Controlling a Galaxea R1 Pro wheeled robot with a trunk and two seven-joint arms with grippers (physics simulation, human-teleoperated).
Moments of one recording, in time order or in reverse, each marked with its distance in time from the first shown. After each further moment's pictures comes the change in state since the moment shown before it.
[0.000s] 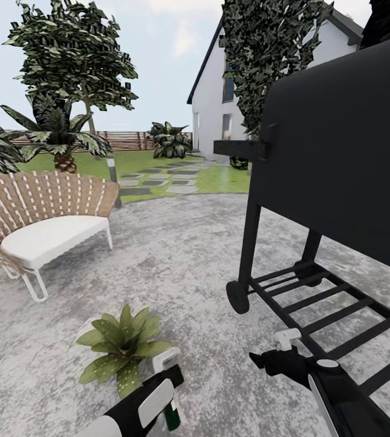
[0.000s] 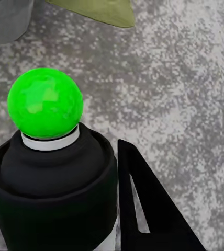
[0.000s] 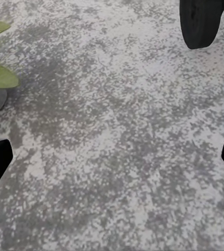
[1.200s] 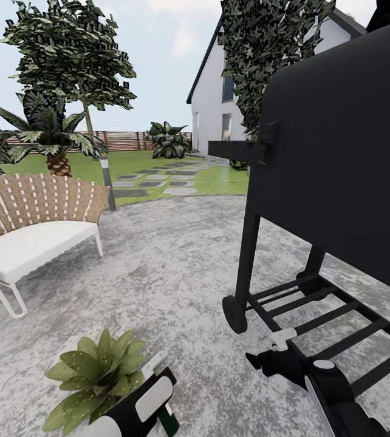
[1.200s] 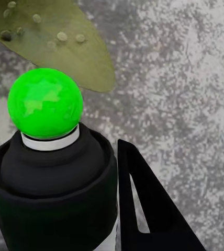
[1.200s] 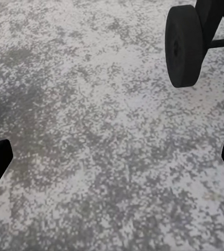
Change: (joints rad) left arm 0.000 0.000 0.001 0.005 0.213 -0.136 0.153; right arm 0.001 -0.001 0.030 0.005 -0.001 -0.026 -0.004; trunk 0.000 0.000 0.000
